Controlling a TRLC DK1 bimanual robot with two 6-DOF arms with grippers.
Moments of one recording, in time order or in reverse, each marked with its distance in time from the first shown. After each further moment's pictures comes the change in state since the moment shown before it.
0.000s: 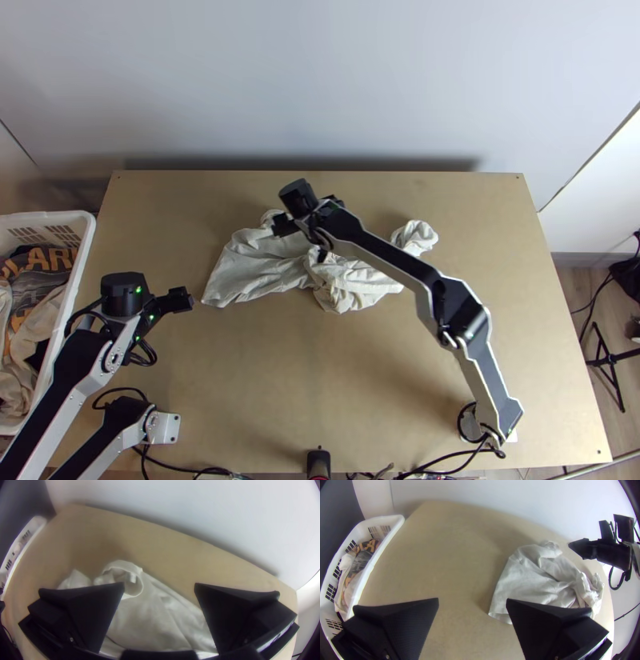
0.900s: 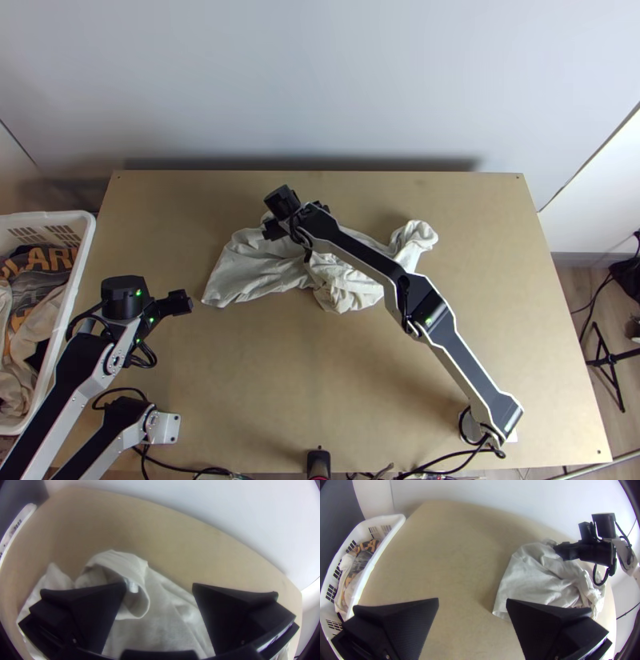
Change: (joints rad) left arm 0.016 -0.013 -0.037 0.025 0.002 0.023; right arm -0.006 0.272 0.296 -0.097 0.003 -0.013
